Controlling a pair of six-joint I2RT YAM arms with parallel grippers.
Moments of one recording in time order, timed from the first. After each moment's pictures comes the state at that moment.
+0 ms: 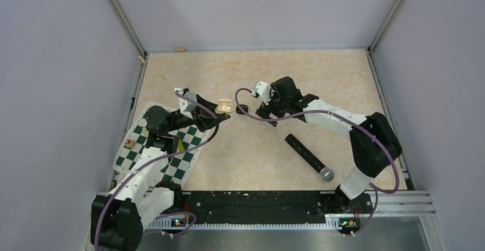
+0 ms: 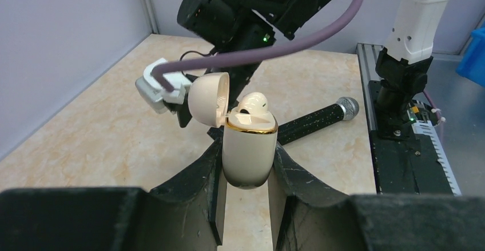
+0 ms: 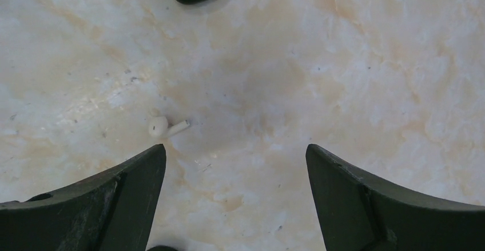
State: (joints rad) left arm -0.19 0.96 0.53 0.77 1.14 -0.26; right arm 0.61 1.62 1.10 -0.25 -0.14 -0.52
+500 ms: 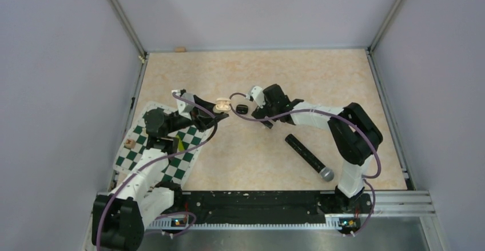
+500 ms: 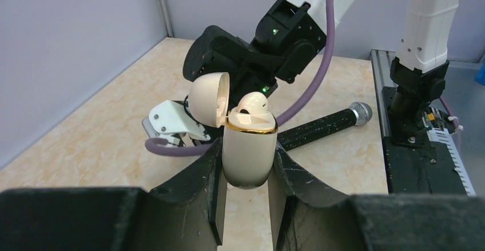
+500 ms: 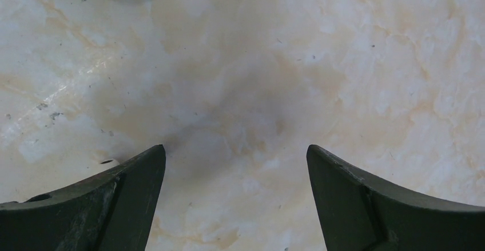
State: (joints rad) left arm -0.17 0.96 0.48 0.85 1.10 -0.29; right arm 0.66 1.82 1.10 -0.13 0.11 -0.44
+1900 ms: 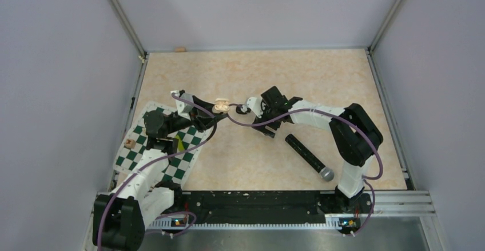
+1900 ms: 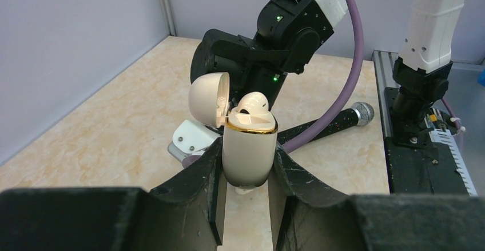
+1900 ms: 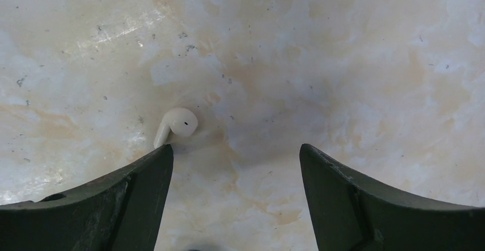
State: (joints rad) left arm -0.15 0.96 0.46 0.88 1.10 -0.30; right arm 0.68 1.82 1.15 -0.37 -0.10 -0.54
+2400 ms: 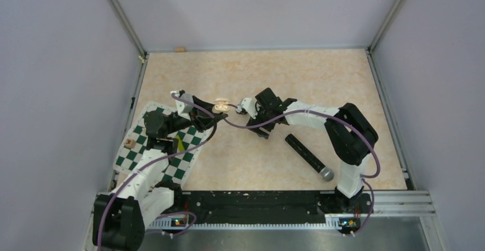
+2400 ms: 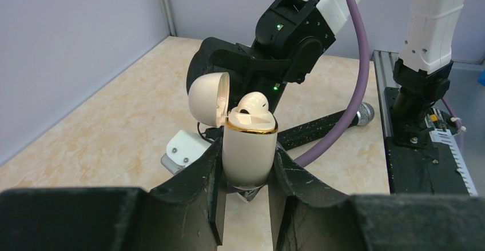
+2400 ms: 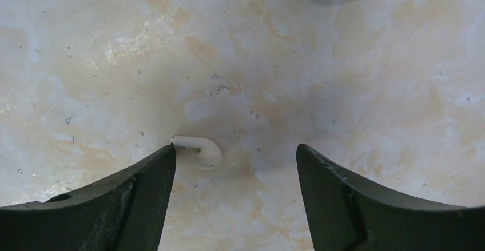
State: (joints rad) left arm -0.15 0.96 0.46 0.89 1.10 -0.30; right arm 0.73 1.85 1.17 -0.35 -0.13 -0.47
